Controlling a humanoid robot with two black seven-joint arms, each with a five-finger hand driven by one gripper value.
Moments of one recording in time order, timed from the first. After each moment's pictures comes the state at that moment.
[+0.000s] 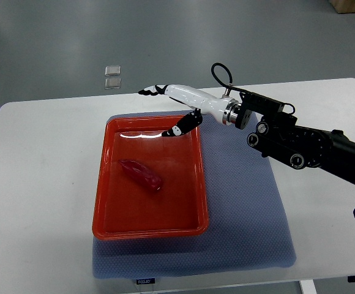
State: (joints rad) left arm -0.03 0.00 -0.05 -0.09 0.12 -0.16 0.03; right arm 1.00 -0.15 0.35 0.80 -1.27 -0.03 0.42
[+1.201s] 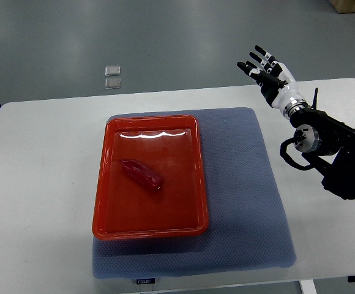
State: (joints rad) left arm -0.03 0.00 -0.05 -0.09 0.12 -0.15 0.03; right arm 0.83 -0.20 0.61 0.64 -0.01 0.04 0.34
